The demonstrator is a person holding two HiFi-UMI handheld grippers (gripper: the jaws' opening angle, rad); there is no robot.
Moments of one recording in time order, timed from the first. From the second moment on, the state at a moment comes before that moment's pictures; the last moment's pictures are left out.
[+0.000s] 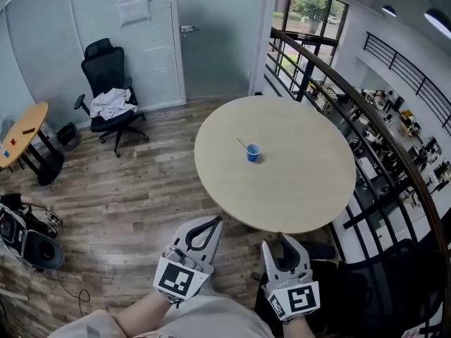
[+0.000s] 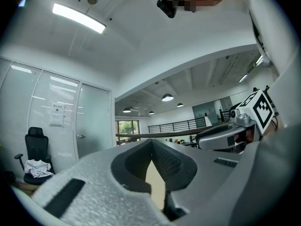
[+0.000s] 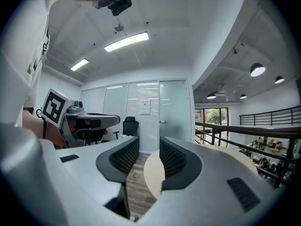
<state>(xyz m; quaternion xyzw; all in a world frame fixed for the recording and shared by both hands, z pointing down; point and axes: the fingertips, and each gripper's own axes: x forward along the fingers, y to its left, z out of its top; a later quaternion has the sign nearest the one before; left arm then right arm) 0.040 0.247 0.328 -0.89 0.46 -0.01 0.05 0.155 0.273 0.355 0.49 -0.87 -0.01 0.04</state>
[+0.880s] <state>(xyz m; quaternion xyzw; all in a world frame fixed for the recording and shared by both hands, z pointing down) -0.020 -0.046 0.340 -0.92 0.39 -0.02 0.01 0.084 -0.018 0.363 0.54 -0.84 0.02 0.10</state>
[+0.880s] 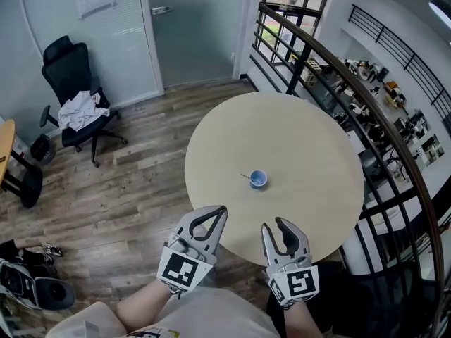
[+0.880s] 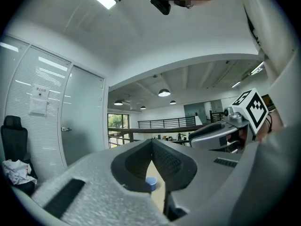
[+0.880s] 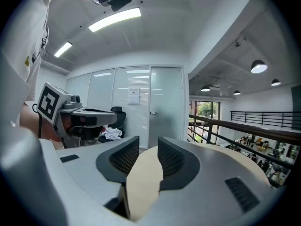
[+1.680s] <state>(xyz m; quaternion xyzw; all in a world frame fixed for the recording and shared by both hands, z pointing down) -0.014 -0.186 0.434 -0.94 0.33 -0.07 -0.04 0.085 -0.162 0.468 0.55 -0.81 0.10 0.18</state>
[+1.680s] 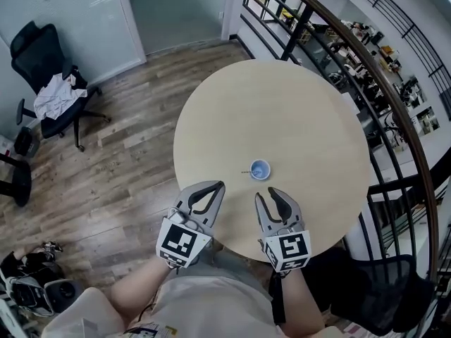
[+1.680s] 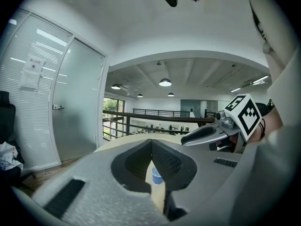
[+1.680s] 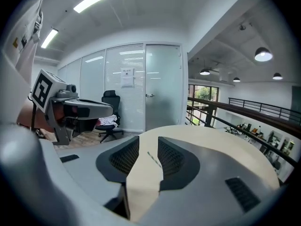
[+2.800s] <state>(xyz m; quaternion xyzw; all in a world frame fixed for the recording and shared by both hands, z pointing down) 0.019 -0.216 0.566 -0.89 0.34 -0.20 -0.21 0.066 -0.234 0.592 0.37 -0.85 0.01 0.38</state>
